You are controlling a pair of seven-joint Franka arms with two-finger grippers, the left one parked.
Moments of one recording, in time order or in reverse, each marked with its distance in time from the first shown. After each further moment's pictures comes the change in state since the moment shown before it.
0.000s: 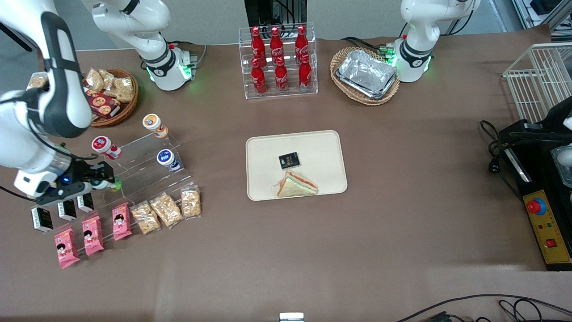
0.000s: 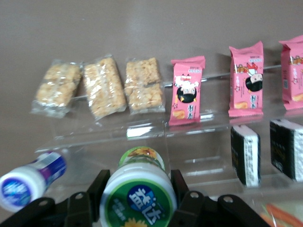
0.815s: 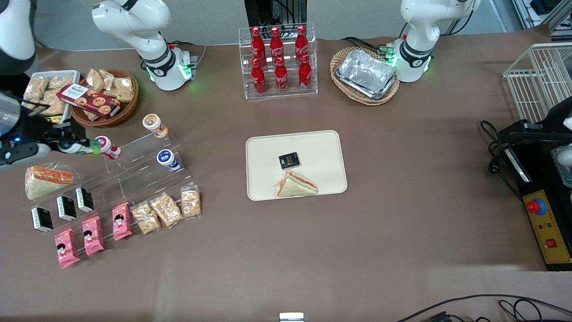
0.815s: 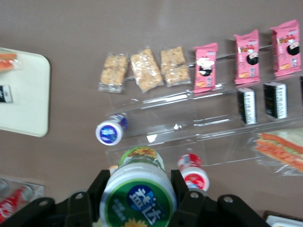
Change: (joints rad) arm 0.074 -0.119 0.008 0.304 0.005 -0.493 0.185
